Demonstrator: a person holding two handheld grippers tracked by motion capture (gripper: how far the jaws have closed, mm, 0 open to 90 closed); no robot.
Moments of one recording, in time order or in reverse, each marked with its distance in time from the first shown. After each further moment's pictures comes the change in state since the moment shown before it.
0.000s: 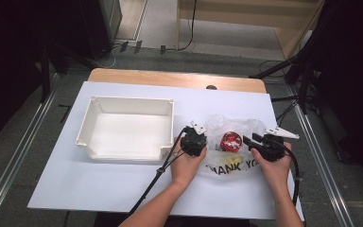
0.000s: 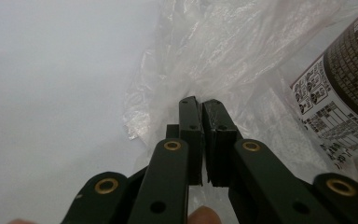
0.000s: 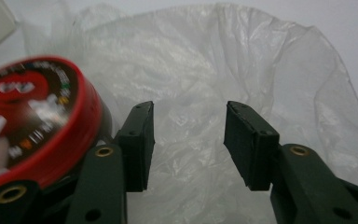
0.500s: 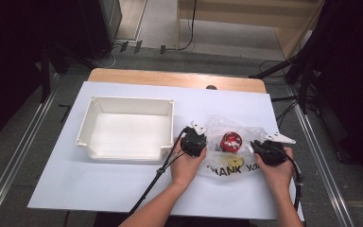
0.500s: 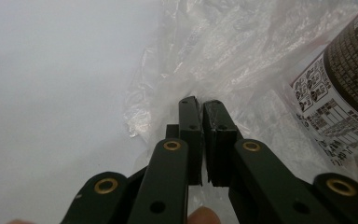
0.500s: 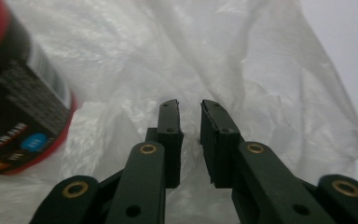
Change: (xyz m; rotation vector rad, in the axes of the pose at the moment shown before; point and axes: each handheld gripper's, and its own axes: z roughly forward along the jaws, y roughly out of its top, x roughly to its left) left arm -0.001 -0.001 -0.001 0.003 0.008 0.002; right arm -0.013 -0.020 0.003 0.058 -0.136 -0.065
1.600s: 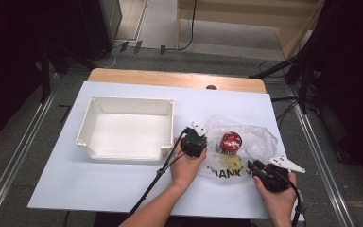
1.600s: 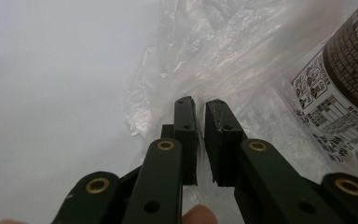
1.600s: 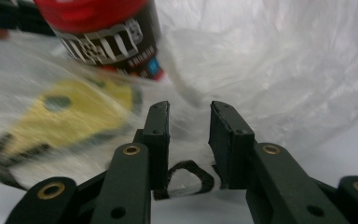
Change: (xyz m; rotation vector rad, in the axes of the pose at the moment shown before) left arm -0.002 -0.001 -0.001 -0.006 0.013 0.018; right arm 0.038 -0.044 -0.058 -0.040 0.078 0.106
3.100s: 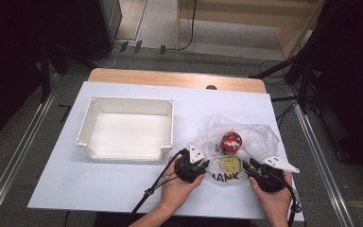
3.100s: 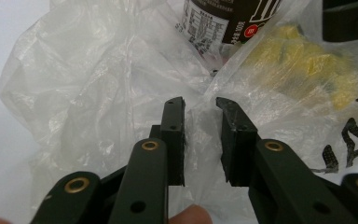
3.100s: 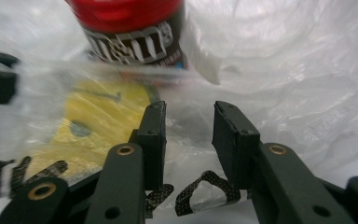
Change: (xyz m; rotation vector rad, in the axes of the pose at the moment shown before) left arm -0.020 -0.048 -0.055 -0.024 -0.178 0.105; right arm 0.015 0.004 -0.002 -0.049 0.031 -0.066
